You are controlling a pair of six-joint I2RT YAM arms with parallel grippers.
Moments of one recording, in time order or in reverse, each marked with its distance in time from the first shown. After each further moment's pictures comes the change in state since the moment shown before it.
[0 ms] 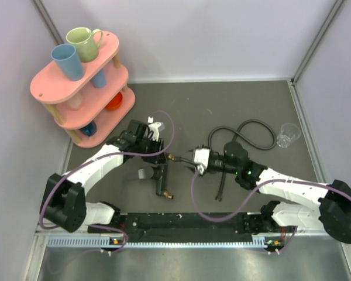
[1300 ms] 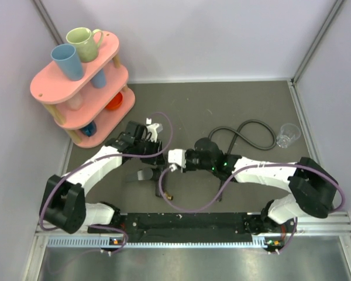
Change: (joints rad) left arm 0.017 0.076 0.054 -0.084 0.079 0.031; right arm 0.182 0.291 0.208 -0.201 0.222 -0.277
